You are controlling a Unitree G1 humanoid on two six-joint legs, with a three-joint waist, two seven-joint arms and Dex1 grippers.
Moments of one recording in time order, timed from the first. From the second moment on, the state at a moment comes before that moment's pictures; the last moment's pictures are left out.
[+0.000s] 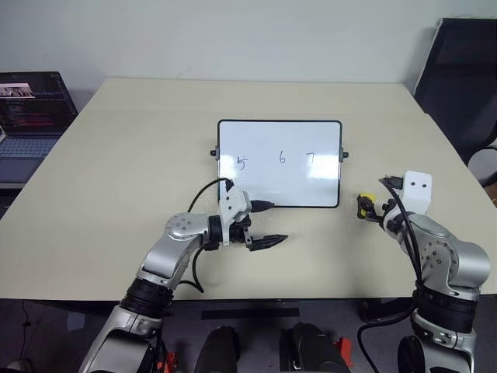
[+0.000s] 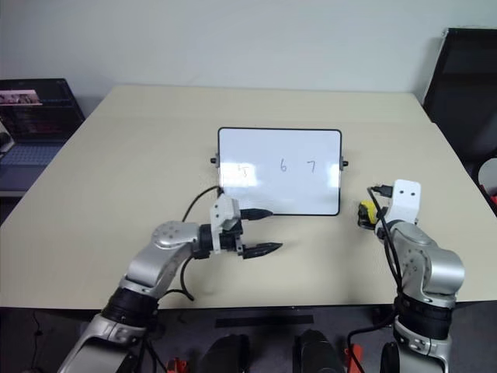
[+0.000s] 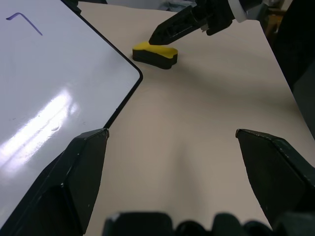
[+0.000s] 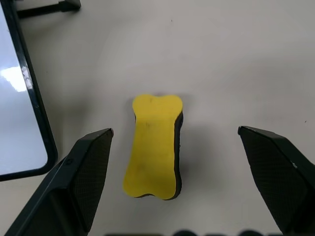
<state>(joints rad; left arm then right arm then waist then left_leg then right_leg) -0.43 0.41 -0.23 0.08 -0.28 0.19 -1.02 -0.39 -0.23 -0.35 -0.34 0.32 1.22 -0.09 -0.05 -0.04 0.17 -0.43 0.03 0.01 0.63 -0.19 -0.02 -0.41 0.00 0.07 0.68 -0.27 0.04</state>
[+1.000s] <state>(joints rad) -0.40 0.41 -0.23 0.08 -0.23 0.14 -0.97 -0.46 -0.19 -0.35 -0.15 0.28 1.10 -0.10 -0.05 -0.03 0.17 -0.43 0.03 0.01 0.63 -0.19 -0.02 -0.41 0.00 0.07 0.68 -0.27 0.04</state>
